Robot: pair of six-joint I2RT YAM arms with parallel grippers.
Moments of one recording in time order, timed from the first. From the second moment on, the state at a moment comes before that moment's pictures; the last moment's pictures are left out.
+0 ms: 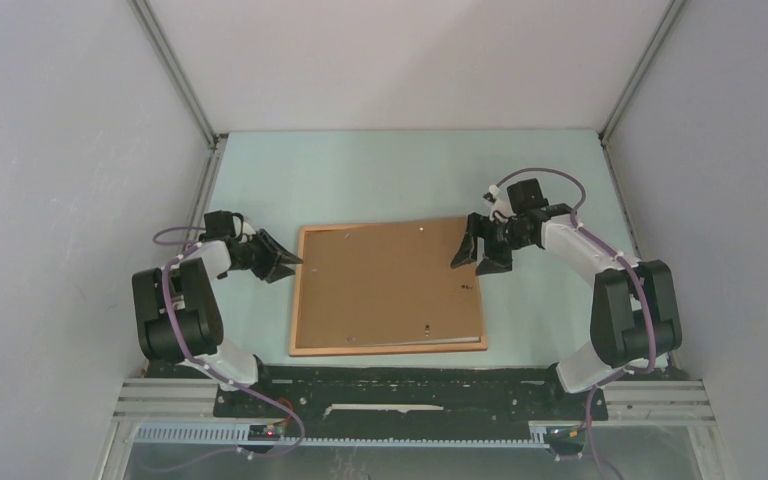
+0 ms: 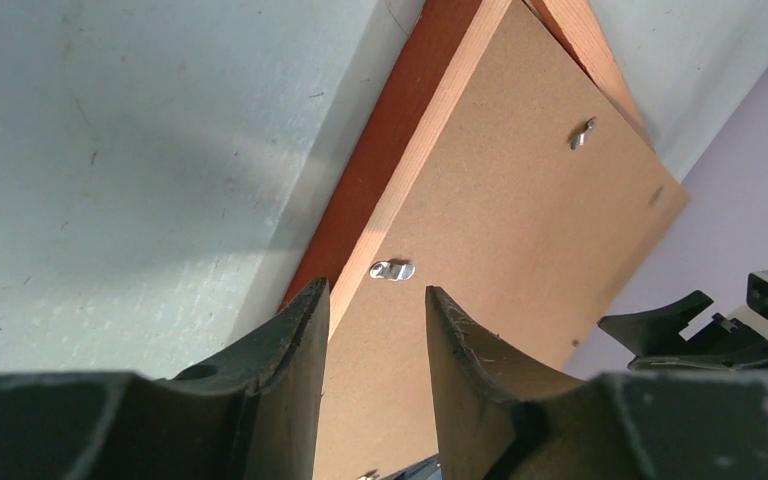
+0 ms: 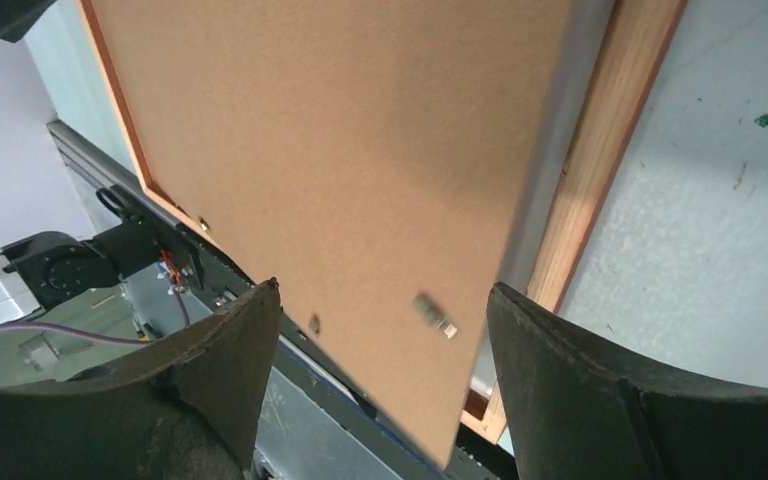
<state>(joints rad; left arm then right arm) 0.25 1.57 0.77 -0.34 0.61 -0.58 0.22 1.56 1.02 -0.60 -0.63 0.34</state>
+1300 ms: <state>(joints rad) 0.25 1.55 0.77 -0.34 0.65 -0.59 0.51 1.64 0.97 -0.64 -0.05 0.33</state>
